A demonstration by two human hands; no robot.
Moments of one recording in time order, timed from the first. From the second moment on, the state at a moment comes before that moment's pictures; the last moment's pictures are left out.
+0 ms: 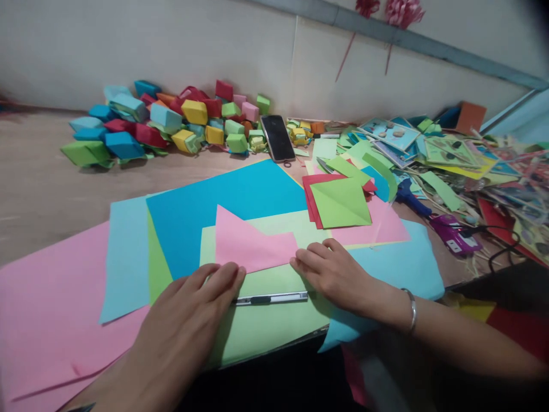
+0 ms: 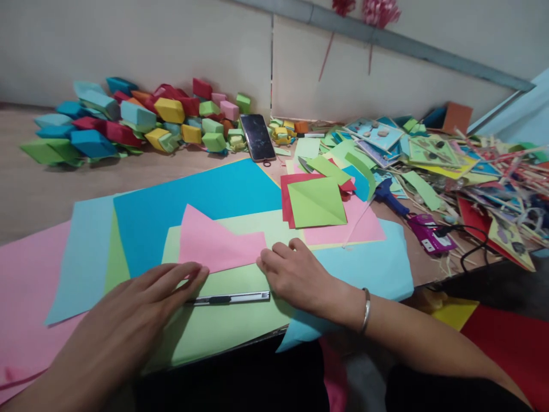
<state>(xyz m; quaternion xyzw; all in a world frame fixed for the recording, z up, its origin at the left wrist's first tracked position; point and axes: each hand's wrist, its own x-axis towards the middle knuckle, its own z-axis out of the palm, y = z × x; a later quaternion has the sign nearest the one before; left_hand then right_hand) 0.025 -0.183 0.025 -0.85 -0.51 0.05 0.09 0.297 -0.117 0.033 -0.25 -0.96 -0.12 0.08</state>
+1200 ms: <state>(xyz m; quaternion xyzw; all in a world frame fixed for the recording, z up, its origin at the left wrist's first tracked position) 0.026 -0.174 0.012 -0.86 -0.50 -0.10 -0.04 0.285 -0.154 0.041 -0.25 -0.96 -0.03 0.15</state>
